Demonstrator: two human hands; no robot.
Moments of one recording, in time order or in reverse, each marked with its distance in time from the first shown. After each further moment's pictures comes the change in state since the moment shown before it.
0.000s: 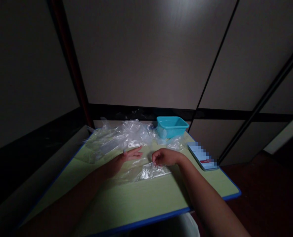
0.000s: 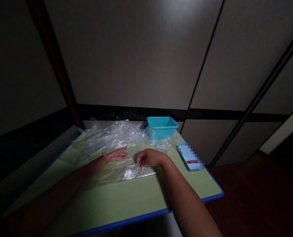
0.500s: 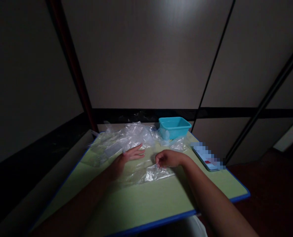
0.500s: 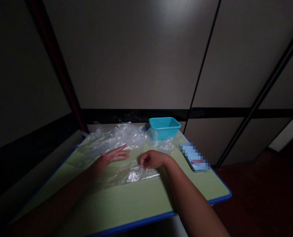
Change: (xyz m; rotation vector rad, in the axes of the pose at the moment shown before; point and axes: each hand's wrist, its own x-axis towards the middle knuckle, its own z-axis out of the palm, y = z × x) left_hand 0.001 0.007 -0.001 -0.070 0.113 0.110; right_hand 0.001 0.002 0.002 -0.013 0.014 0.026
